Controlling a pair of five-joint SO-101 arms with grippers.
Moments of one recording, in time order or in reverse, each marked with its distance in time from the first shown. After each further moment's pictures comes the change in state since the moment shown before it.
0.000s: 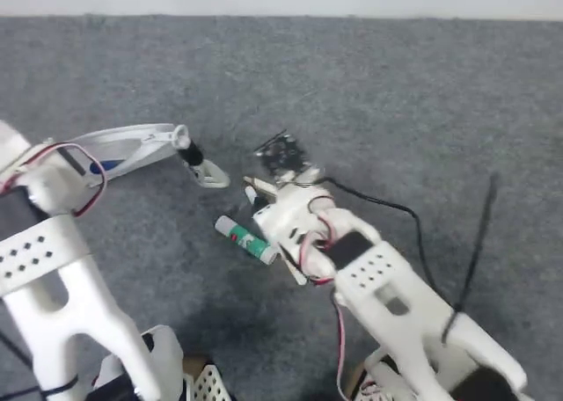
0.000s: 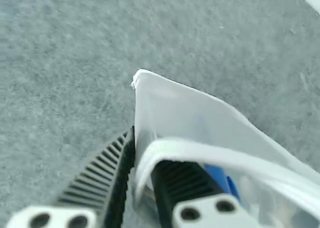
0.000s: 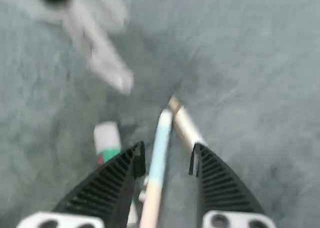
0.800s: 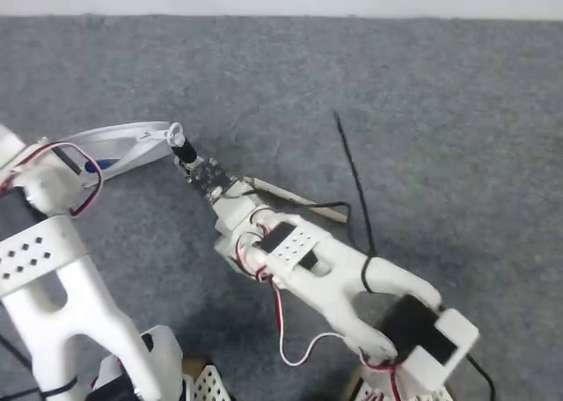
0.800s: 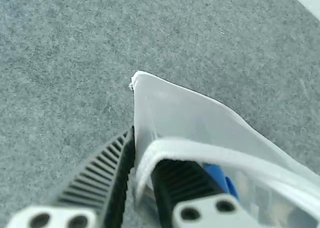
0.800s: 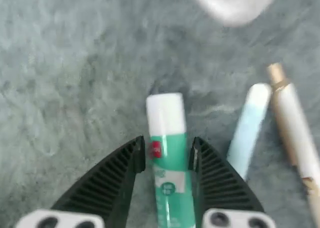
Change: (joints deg) left arm -0.4 0.0 0.0 -0.6 0.4; right arm -10.5 32.4 -15.7 0.0 -0.2
